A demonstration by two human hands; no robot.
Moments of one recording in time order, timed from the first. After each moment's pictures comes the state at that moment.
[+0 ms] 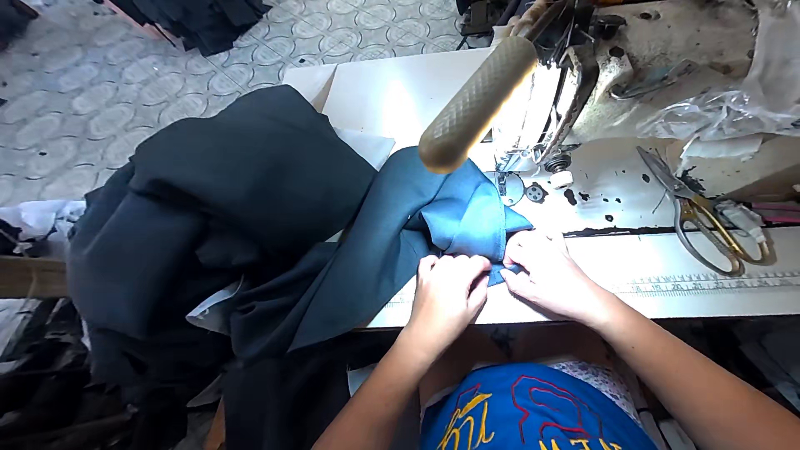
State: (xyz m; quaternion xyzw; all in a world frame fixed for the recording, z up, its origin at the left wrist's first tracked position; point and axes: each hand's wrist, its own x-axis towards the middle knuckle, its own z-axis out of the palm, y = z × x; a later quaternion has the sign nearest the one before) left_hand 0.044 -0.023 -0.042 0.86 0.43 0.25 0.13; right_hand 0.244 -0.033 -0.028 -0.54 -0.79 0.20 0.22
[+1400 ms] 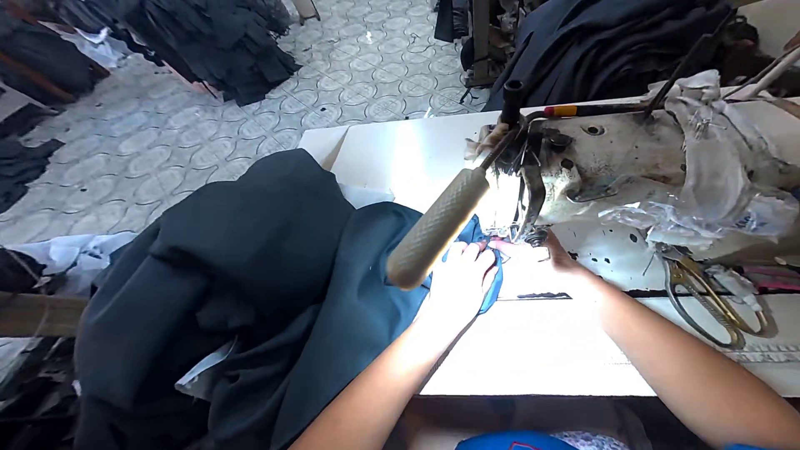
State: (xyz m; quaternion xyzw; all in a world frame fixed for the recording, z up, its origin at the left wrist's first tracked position) left_hand 0.101 0.057 -0.028 0.88 0.44 0.18 0.06; right_hand 0.283 0.080 -0.031 -0.64 -0.67 0.29 0.23
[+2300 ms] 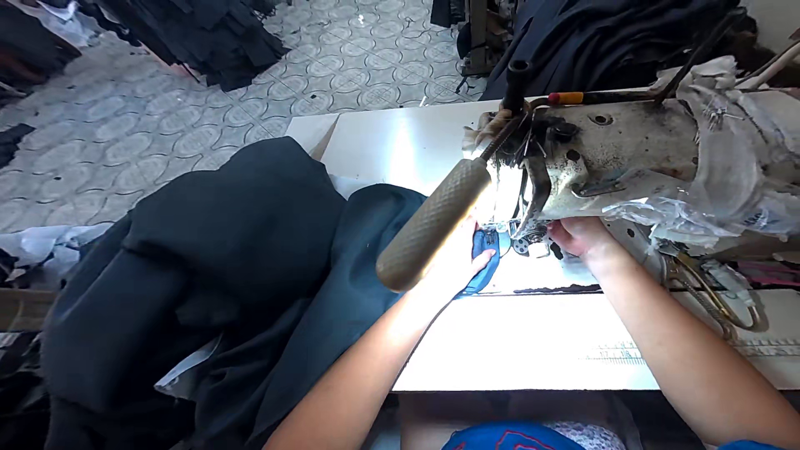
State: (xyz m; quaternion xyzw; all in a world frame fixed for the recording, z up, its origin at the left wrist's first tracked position) left_hand 0.100 0.091 -0.027 0.85 0.45 0.20 0.19; right_hand 0.309 0.082 -0.001 -0.55 -0.20 0.56 0.59
